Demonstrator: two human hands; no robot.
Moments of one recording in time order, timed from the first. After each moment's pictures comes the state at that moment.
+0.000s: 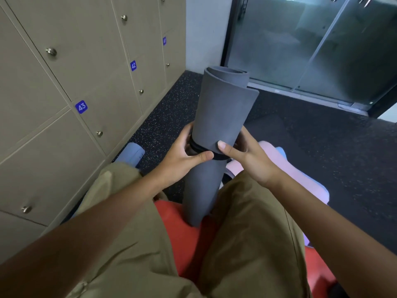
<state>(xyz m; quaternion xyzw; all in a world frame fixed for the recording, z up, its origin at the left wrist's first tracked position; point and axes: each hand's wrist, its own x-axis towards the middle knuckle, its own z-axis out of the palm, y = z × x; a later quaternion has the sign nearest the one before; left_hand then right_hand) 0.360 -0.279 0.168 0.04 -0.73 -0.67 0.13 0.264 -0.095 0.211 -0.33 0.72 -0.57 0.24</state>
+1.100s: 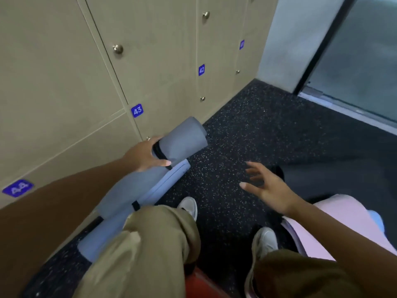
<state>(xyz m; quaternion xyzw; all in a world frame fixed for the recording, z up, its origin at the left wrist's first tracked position) 0.347 -0.609 0.047 0.34 -0.85 -0.40 0.01 0.115 -0.289 0.065 -0.40 0.80 -0.31 0.33</state>
